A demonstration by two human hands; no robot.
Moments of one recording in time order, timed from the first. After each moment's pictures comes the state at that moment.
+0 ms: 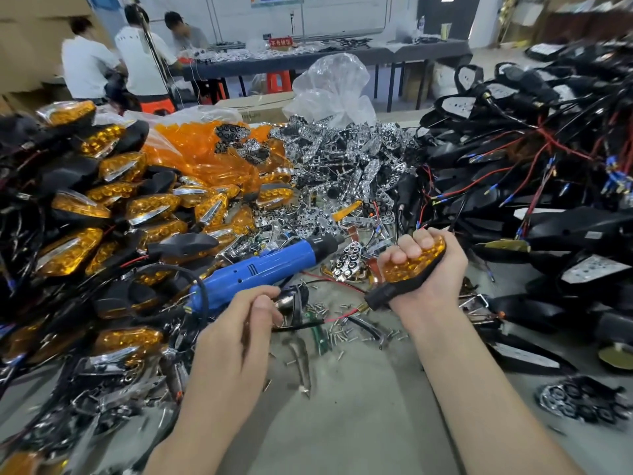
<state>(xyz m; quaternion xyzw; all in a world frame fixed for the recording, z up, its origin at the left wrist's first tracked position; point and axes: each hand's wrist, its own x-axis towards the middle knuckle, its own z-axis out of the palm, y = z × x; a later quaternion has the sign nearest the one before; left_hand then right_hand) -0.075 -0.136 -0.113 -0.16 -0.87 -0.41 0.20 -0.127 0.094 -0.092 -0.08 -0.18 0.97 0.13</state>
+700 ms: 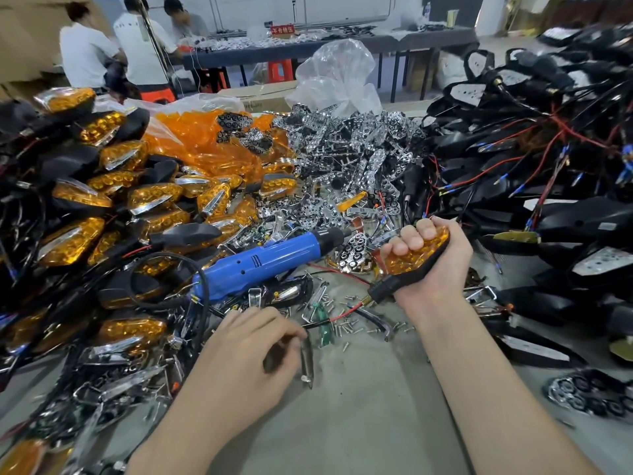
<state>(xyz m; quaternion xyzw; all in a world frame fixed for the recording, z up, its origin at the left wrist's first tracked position) -0.071 -0.148 -0.113 -0.28 -0.93 -0.22 0.11 -0.127 0.090 -0.094 -0.08 -0.22 0.96 0.13</state>
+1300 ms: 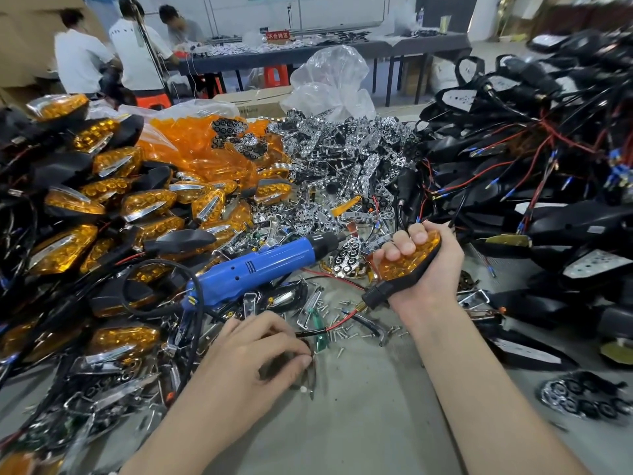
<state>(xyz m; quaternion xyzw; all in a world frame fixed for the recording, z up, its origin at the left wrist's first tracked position) -0.076 -0.150 -0.120 -0.30 -0.91 -0.26 0.09 -0.127 0.091 -0.095 -0.08 -0.23 0.96 0.13</state>
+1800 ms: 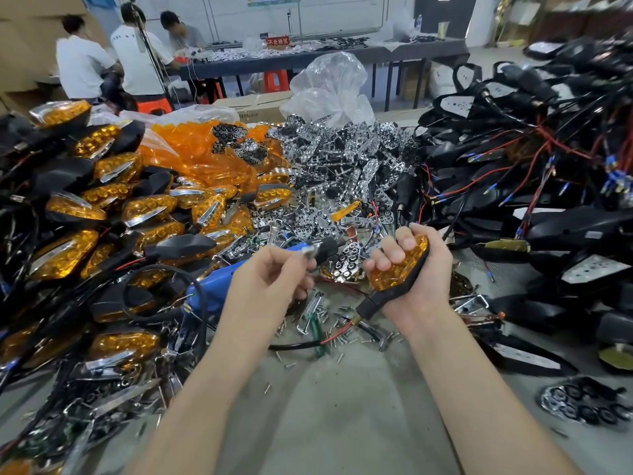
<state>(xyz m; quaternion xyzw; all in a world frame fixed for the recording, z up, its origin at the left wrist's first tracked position) -0.118 -0.096 -0.079 -0.08 -0.74 -0.67 0.02 -0.125 0.085 -0.093 -0.05 -0.25 0.96 0.08</state>
